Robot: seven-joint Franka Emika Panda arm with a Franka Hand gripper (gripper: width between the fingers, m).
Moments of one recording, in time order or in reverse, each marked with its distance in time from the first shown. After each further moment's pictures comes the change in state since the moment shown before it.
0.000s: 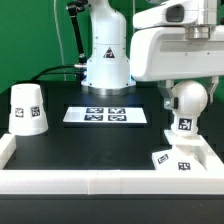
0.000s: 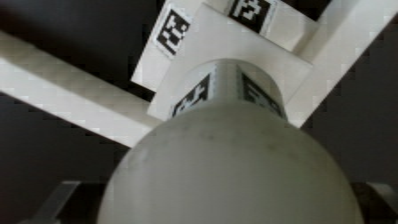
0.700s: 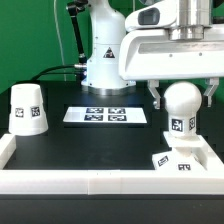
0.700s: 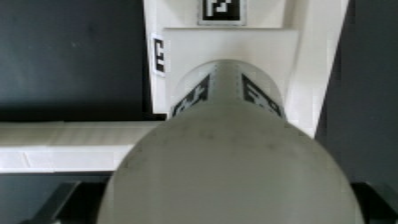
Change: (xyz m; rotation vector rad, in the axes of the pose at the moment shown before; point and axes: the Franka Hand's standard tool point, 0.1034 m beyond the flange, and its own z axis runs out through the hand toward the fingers) arm -0.002 0.010 0.001 -0.003 0.020 0.433
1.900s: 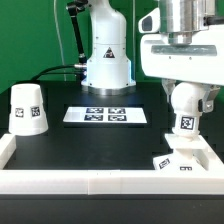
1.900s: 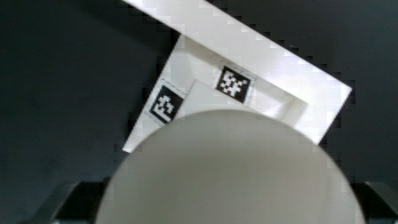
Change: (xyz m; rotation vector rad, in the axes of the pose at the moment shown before) arm -0.010 -0.012 0.002 -0.003 -0.138 1.075
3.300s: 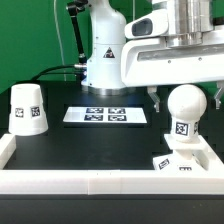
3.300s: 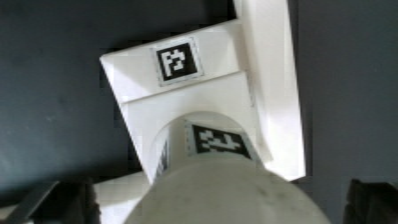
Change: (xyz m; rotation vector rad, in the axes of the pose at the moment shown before) arm 0.005 -0.001 0.003 0.016 0.005 -0.967
